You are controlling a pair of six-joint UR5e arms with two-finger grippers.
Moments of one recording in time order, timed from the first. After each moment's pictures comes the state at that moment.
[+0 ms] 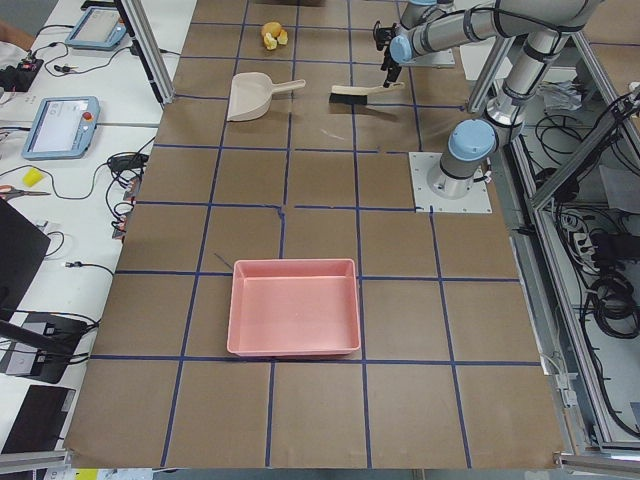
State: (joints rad) left arm -2.49 -1.59 -2.28 -0.70 1.75 -0.90; right arm 1.53 -1.48 1.50 -1.60 -1.48 0.07
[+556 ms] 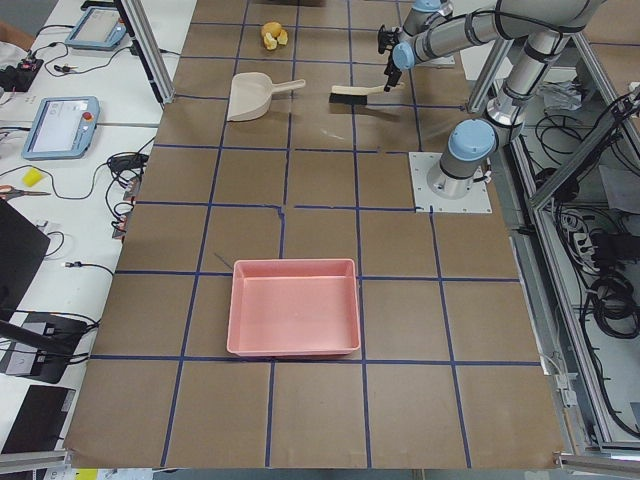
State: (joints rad) left arm -2.48 -1.59 -2.32 -0.63 1.75 -0.81; right arm 1.53 -1.31 1.48 -1.87 -1.48 0.05
